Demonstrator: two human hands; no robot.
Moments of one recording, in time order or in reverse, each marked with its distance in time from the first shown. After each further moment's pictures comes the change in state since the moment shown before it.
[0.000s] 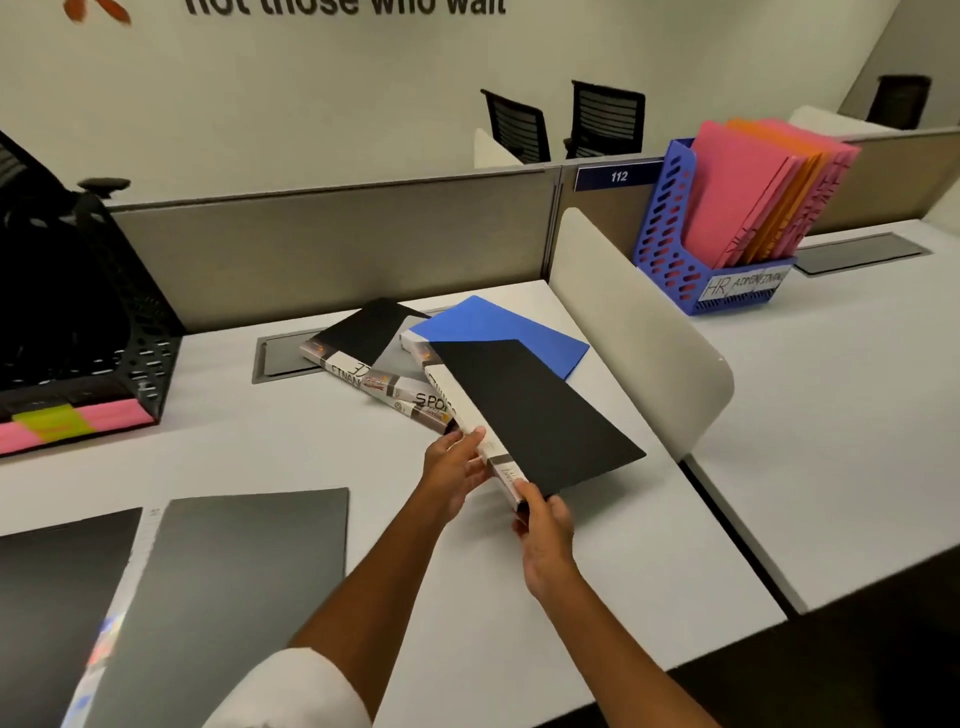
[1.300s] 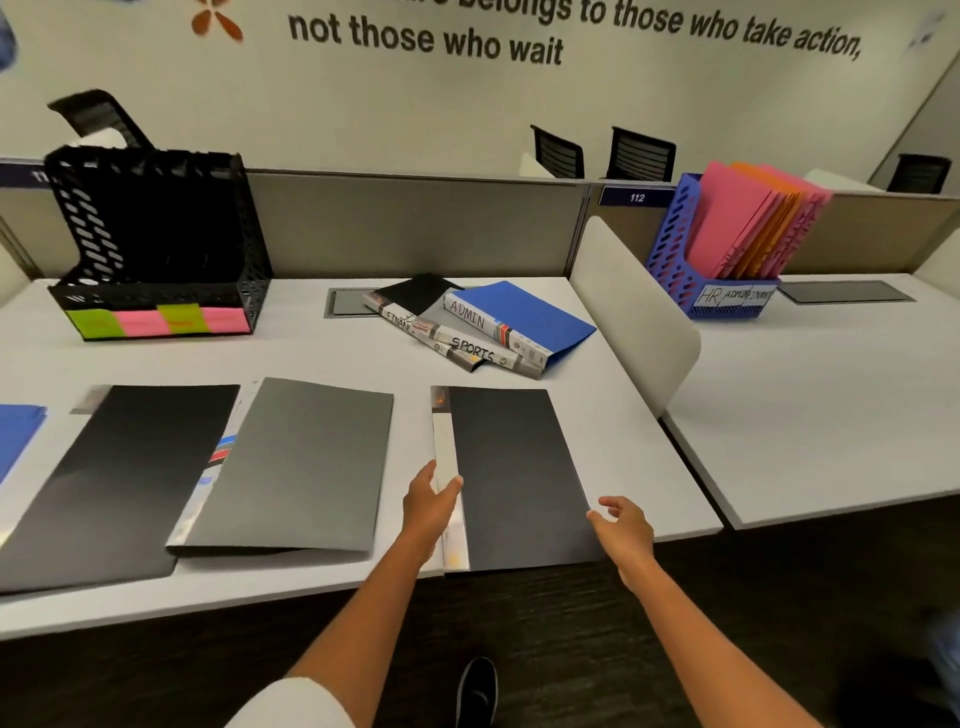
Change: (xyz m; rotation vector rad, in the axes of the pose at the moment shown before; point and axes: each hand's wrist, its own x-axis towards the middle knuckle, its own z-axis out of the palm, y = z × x) left_hand -0.192 -0.127 -0.085 0.536 0.291 0.213; right_hand -0.097 0.017 -0.179 -0.858 0.046 -0.211
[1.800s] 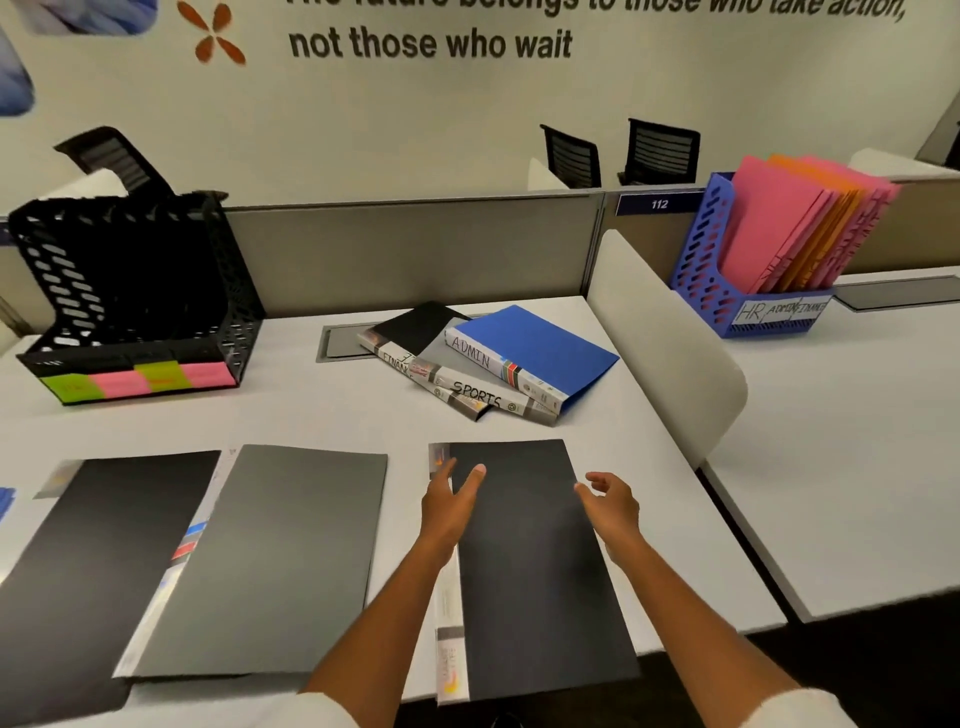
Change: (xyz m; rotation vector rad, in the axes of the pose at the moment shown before) left_hand 0.105 0.068 0.037 0.002 0.022 0.049; right_hand 0.135 -0.084 0.048 0.095 -0.060 -0.052
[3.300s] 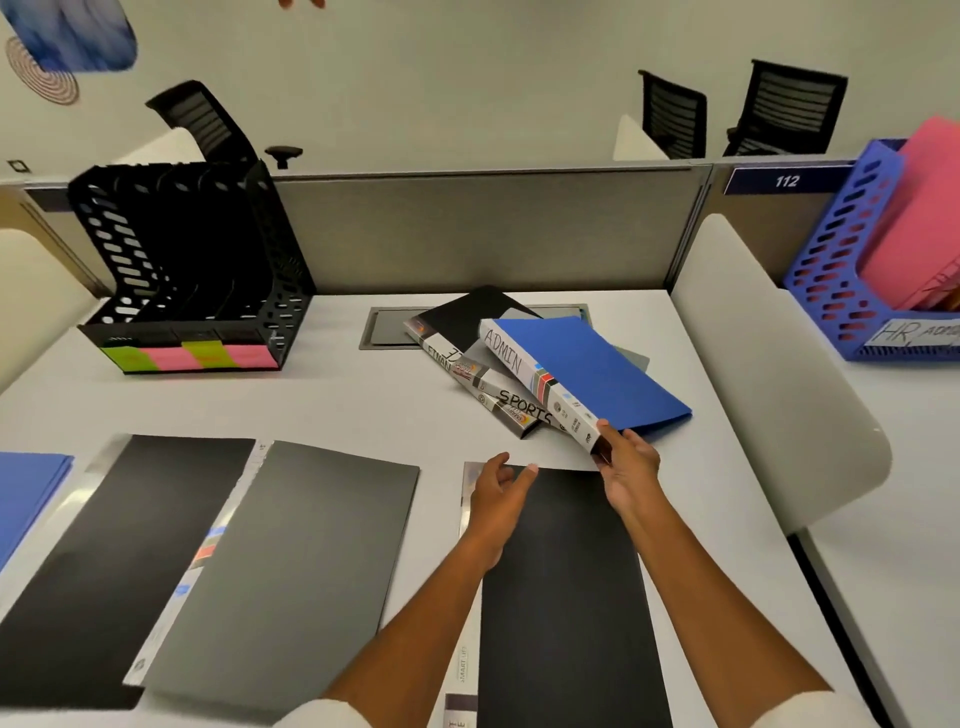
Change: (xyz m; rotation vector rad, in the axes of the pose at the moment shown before) left_hand 0.064 0.041 0.032 -0.098 0.029 -0.164; right_hand 0.101 -0.099 0.065 0.794 -0.124 0.254
